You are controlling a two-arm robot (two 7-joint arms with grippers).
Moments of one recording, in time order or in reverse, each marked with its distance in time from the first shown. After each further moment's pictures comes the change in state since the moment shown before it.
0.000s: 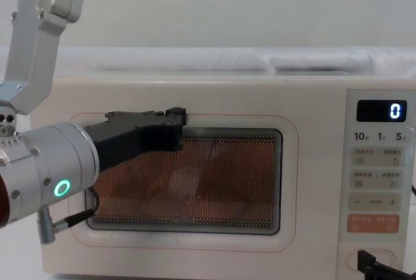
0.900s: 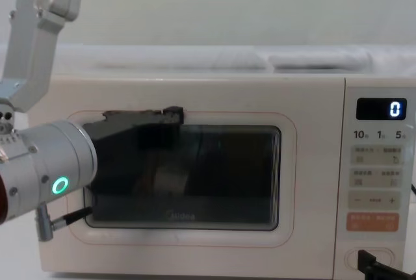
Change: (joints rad) left arm -0.001 -0.005 -0.006 -0.001 0.002 0.005 0.002; right arm 0.000 0.000 0.000 0.000 0.000 0.000 0.000
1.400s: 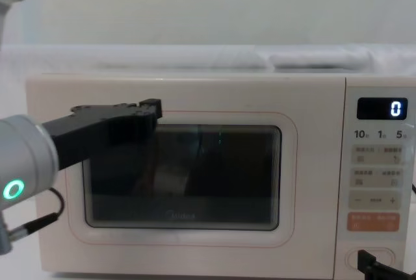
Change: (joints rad) left arm 0.129 0.039 -0.050 -0.161 -0.047 0.019 0.026; right arm 0.000 0.000 0.000 0.000 0.000 0.000 0.000
